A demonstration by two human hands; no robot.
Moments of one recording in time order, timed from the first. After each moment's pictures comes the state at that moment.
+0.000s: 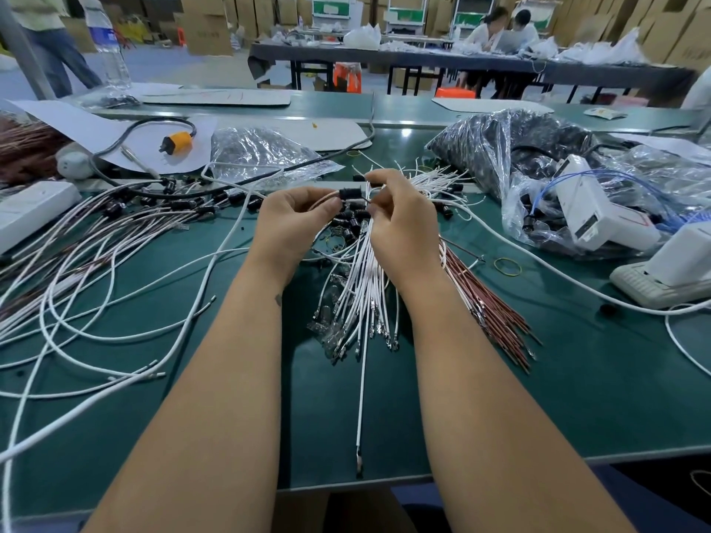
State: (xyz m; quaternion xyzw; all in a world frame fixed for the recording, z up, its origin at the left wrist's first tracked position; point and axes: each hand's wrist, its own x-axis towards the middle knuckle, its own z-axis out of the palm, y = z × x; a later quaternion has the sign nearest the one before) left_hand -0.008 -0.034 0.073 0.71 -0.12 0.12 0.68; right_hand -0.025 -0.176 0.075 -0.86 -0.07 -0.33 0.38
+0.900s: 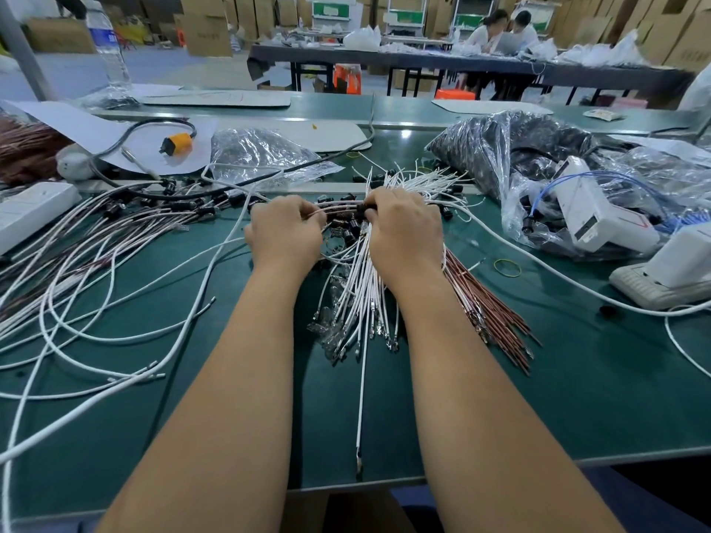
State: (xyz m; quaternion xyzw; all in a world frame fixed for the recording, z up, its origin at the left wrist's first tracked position) left_hand 0.001 -0.038 0.065 0.90 0.02 0.21 0.38; right_hand -0.022 -0.175 0.070 -0.94 -0.03 -0.32 0.15
